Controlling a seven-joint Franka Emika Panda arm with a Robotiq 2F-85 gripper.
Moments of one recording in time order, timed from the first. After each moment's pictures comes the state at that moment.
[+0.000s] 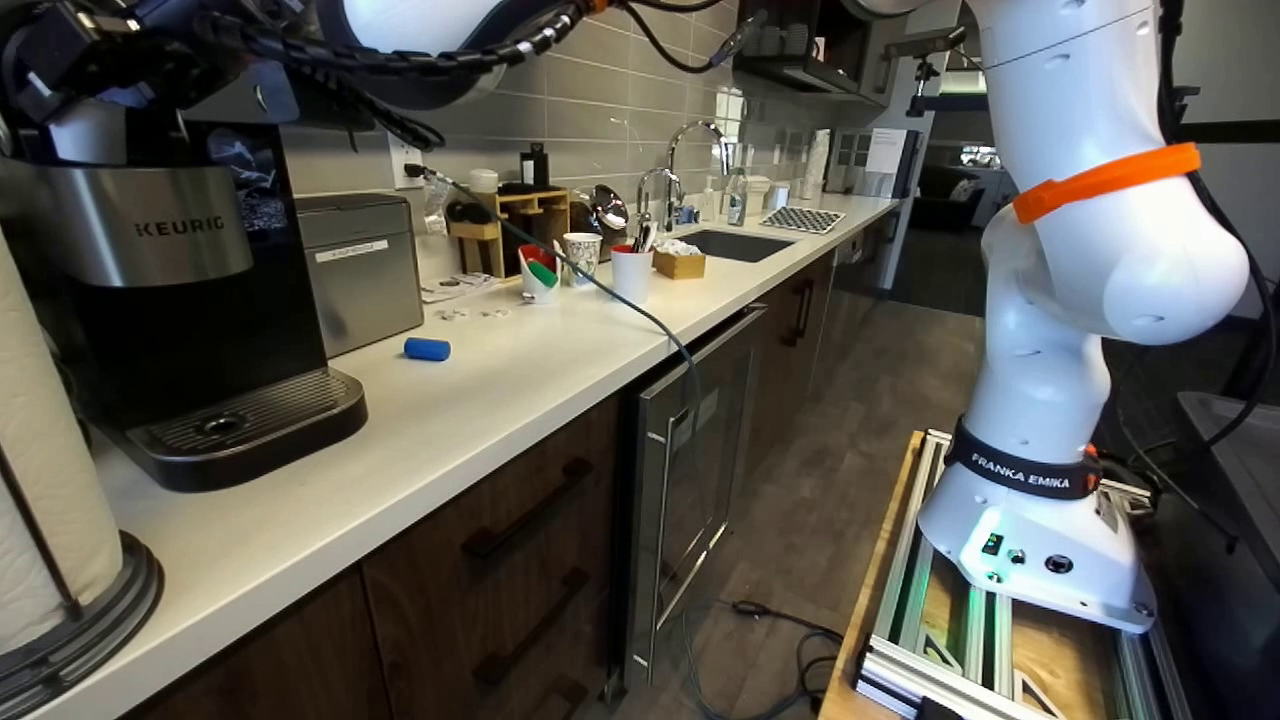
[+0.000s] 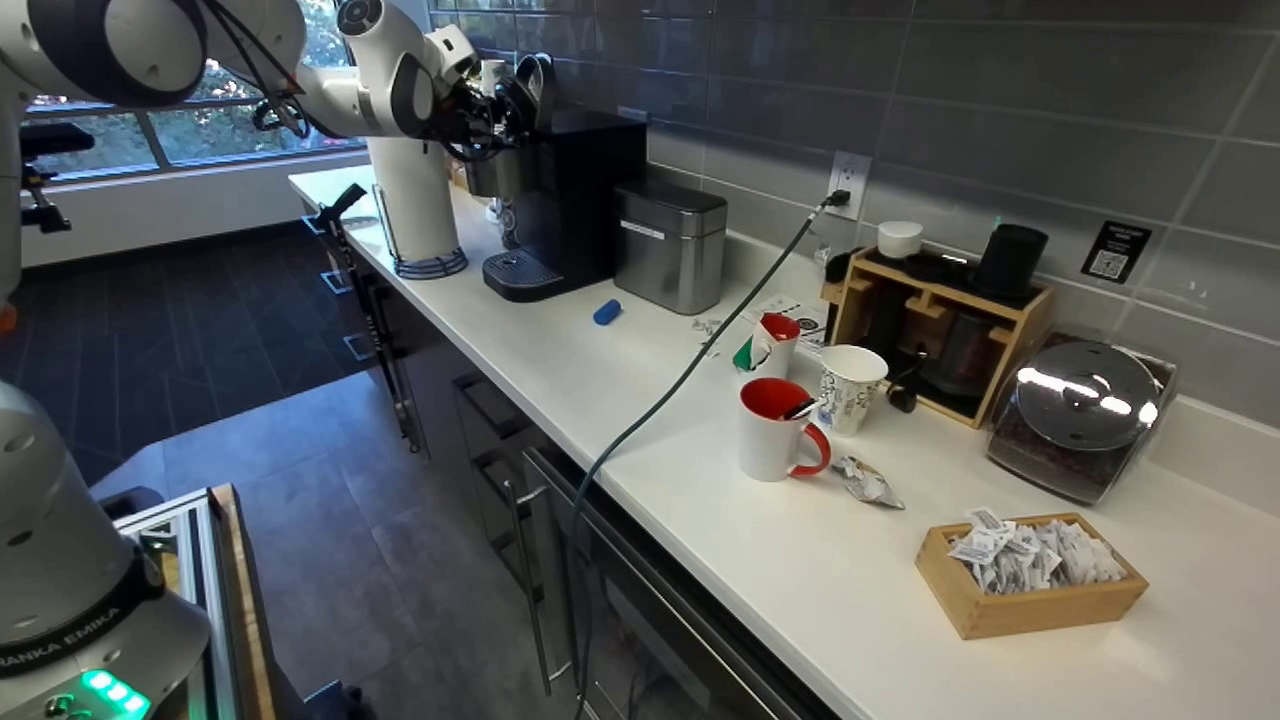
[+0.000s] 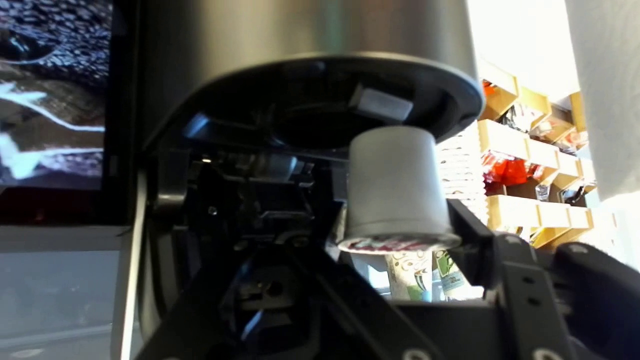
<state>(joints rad) 0.44 0.40 0.22 -1.64 -0.18 3.07 0.12</state>
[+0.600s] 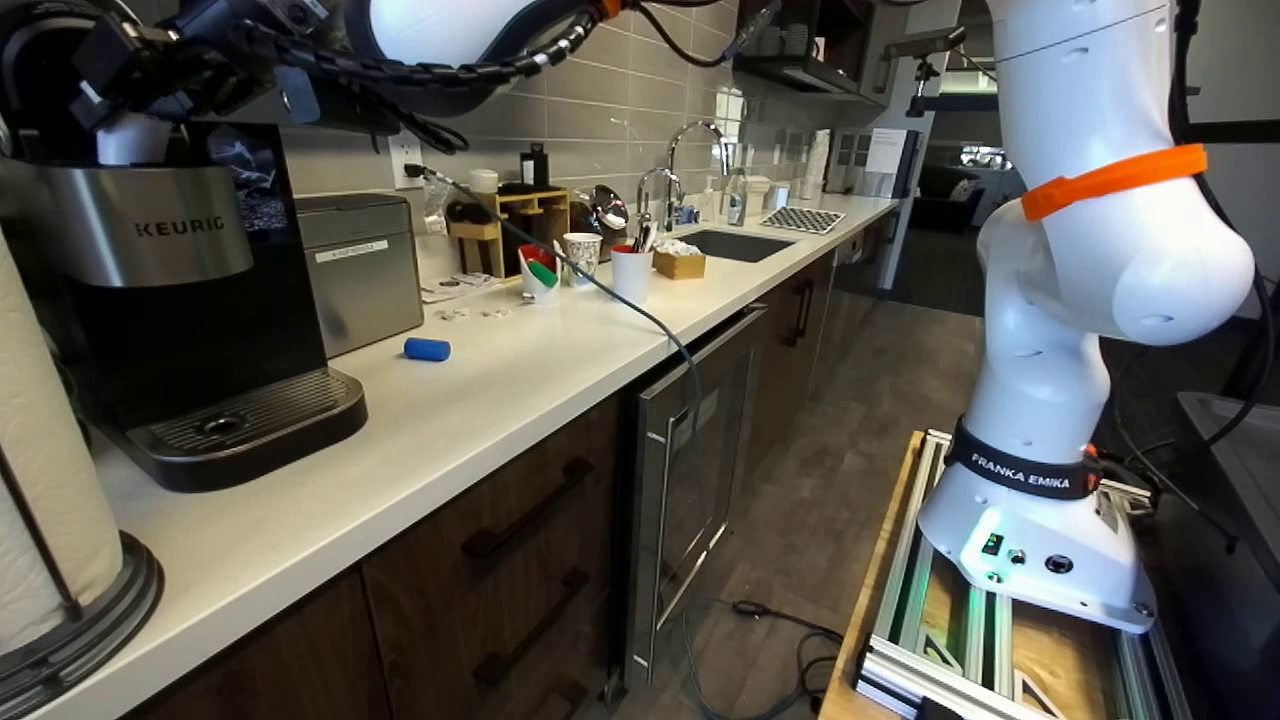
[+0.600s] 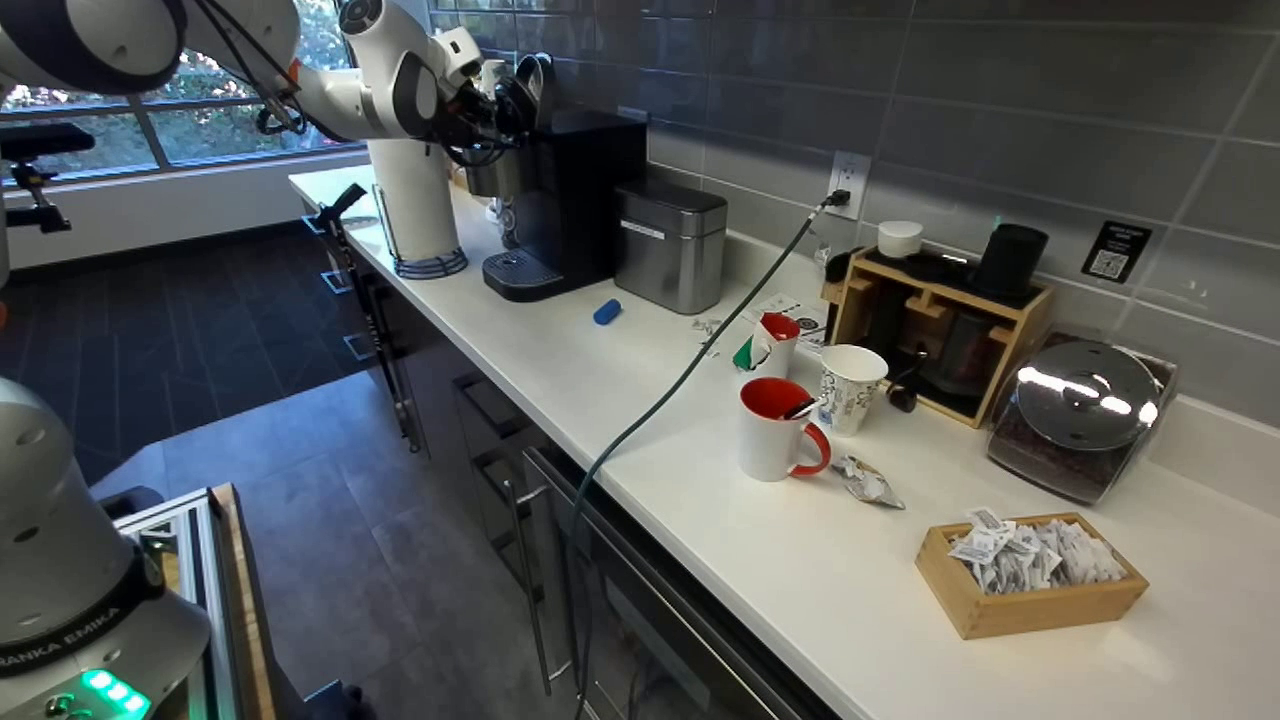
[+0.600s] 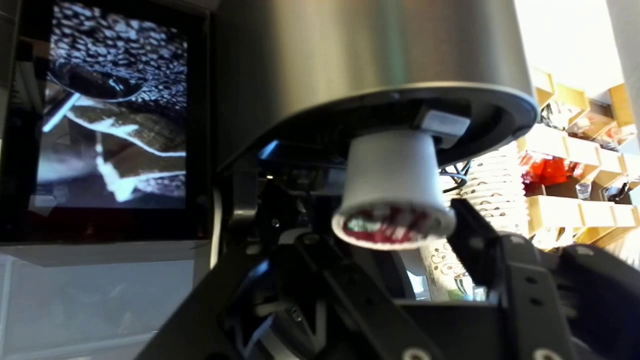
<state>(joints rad) 0.49 0.36 0.12 -1.69 -0.18 3.07 0.20</state>
